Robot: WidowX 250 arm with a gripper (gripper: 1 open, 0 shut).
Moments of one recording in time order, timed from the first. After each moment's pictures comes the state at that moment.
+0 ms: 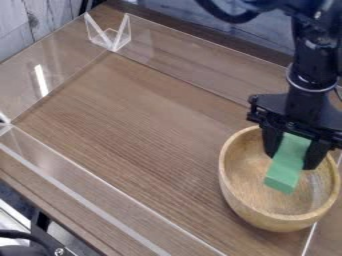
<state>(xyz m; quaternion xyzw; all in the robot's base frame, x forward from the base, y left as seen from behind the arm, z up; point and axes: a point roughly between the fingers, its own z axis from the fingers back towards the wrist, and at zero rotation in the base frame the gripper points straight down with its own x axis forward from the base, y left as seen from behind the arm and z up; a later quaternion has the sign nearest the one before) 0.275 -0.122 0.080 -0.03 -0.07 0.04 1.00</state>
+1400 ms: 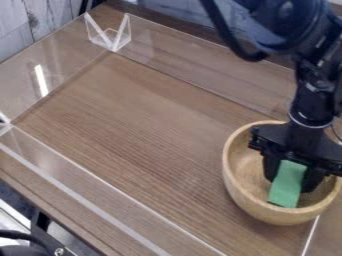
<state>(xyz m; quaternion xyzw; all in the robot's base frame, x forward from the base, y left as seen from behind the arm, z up) 0.280 -0.131 0.039 -0.02 -0.06 0.06 1.00</state>
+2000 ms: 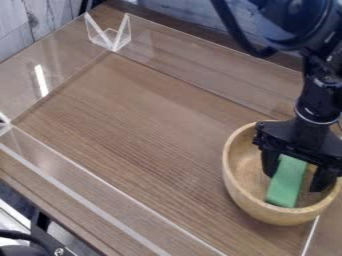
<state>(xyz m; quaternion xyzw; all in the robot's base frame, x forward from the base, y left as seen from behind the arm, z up) 0.282 -0.133 0.043 -0.02 -0.05 0.06 1.00</state>
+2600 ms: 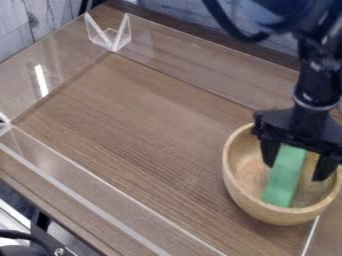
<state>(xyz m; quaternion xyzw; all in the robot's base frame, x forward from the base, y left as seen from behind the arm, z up) 0.280 -0.129 0.069 -0.04 -0.07 0.06 1.00</state>
